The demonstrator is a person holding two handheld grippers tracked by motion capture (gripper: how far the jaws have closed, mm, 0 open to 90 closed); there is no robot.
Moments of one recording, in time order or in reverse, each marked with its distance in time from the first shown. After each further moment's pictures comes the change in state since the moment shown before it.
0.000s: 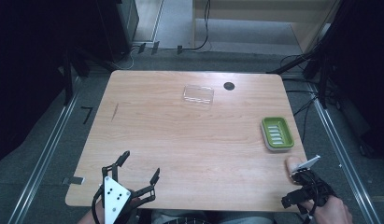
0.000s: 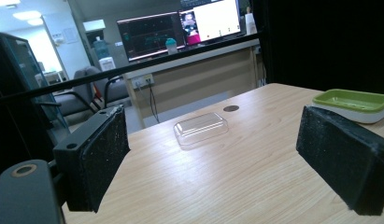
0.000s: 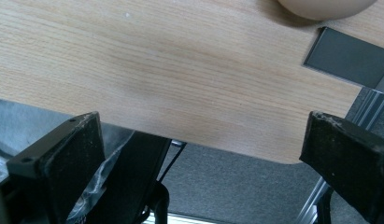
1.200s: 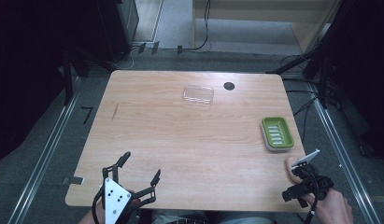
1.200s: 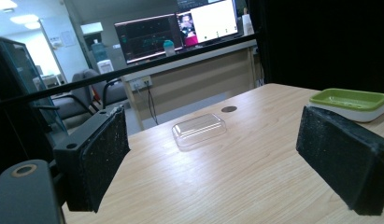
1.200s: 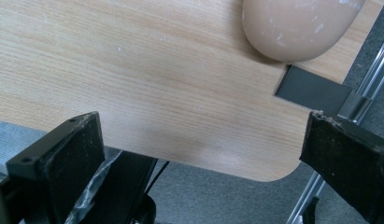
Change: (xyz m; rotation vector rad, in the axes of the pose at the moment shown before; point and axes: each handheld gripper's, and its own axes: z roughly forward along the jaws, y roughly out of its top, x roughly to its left) left arm -0.001 0.001 -0.003 -0.008 -0.007 0.011; right arm -0.003 0.012 -0.008 -0.045 -0.042 -0.028
